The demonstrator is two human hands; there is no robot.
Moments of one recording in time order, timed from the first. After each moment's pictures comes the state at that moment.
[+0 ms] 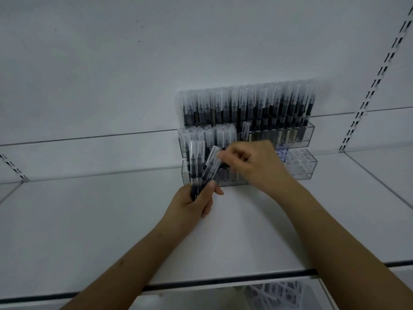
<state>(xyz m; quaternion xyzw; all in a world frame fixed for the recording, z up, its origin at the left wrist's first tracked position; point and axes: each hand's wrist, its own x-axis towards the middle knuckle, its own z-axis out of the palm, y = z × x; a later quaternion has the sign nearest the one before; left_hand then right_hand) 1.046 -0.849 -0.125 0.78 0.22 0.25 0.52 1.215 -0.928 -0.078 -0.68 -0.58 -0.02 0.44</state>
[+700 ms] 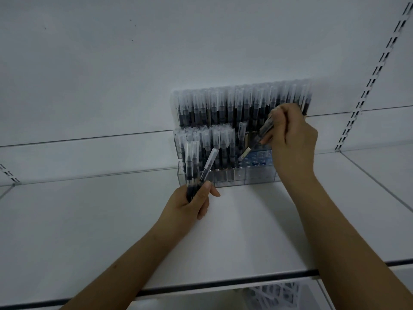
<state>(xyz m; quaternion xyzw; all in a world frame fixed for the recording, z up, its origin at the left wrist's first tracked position) 1.047 -0.847 -0.126 0.79 0.22 0.25 0.52 1.250 -0.942 -0.067 -0.69 -0.38 -0.18 0.59</state>
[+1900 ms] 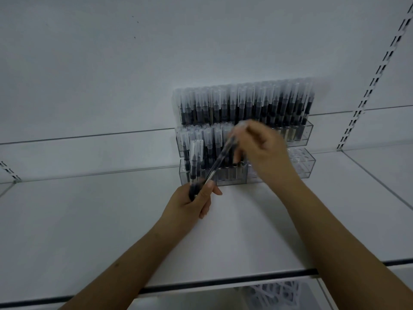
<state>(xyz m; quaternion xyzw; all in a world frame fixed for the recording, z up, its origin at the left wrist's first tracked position) 1.047 -0.846 -0.127 0.78 0.21 0.25 0.53 1.218 -0.932 -0.070 -0.59 -0.52 0.05 0.61</state>
